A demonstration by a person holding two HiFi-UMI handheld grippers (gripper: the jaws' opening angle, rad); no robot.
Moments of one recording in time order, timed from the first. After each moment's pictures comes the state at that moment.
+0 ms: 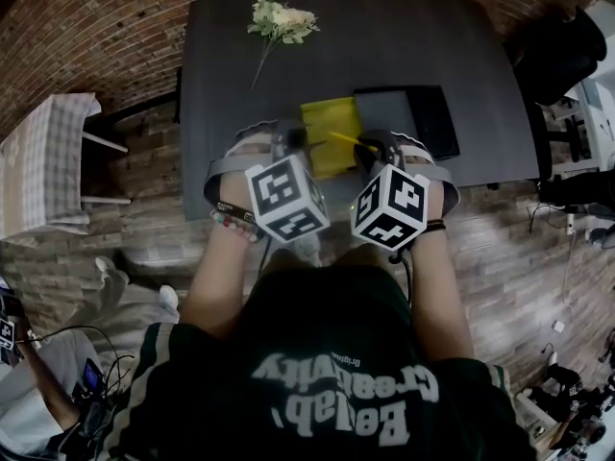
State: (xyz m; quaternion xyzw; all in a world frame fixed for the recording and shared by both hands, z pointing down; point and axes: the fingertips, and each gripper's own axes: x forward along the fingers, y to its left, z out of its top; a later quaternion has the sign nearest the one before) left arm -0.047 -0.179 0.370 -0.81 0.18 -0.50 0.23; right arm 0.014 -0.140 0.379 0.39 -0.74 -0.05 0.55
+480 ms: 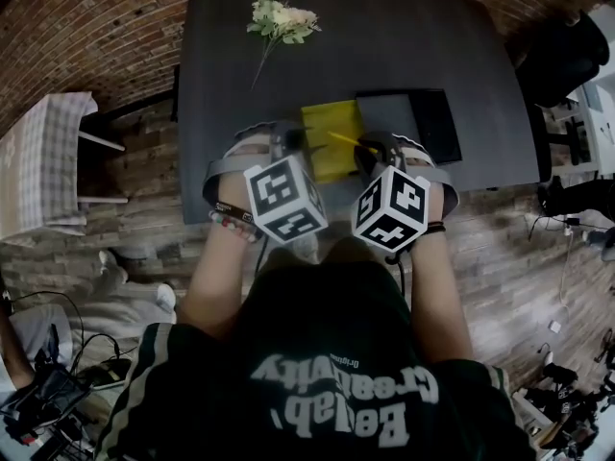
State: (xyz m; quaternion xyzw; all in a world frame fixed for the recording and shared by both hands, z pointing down) left arm -0.048 -0.196 0.382 -0.81 0.17 -0.51 0.22; right arm 0.017 -0.155 0.391 0.39 -0.74 -0.03 0.55
